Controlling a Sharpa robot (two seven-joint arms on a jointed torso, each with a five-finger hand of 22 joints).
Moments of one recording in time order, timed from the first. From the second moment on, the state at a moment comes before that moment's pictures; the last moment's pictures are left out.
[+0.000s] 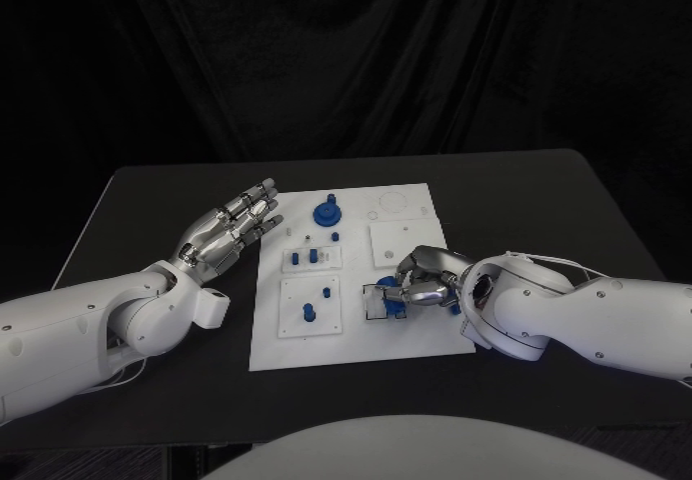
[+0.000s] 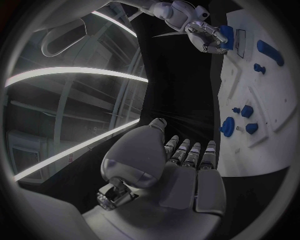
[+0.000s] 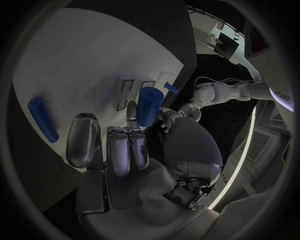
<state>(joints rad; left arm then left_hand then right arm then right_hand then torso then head) 1.11 -0.97 -0.21 1.52 -0.12 0.01 0.68 1.36 0.28 -0.06 0.24 0.53 0.16 0.00 0.03 0.03 0.05 0.12 0.09 0.02 0.00 0.16 0.00 0.00 0.15 0.02 0.24 0.01 0.03 1.17 -0.90 -0.25 1.81 -1.15 -0.36 -0.39 0.89 -0.07 0.32 0.18 0.52 0.87 0.03 0.60 0.73 1.47 -0.04 1.57 1.31 1.47 -0.10 1.57 1.31 0.07 1.47 0.01 1.27 1.31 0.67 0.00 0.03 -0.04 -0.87</state>
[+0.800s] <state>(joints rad) 1.11 -0.97 -0.21 1.52 -0.12 0.02 0.68 1.37 0.28 -0.03 0.22 0.53 0.16 0.01 0.03 0.03 0.05 0.12 0.09 0.02 0.00 0.16 0.00 0.00 0.15 0.02 0.24 0.01 0.03 1.17 -0.87 -0.25 1.79 -1.16 -0.30 -0.42 0.81 -0.04 0.18 0.29 0.22 0.88 0.04 0.54 0.75 1.47 -0.03 1.57 1.31 1.47 -0.09 1.57 1.31 0.07 1.46 0.02 1.25 1.31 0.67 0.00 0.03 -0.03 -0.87</state>
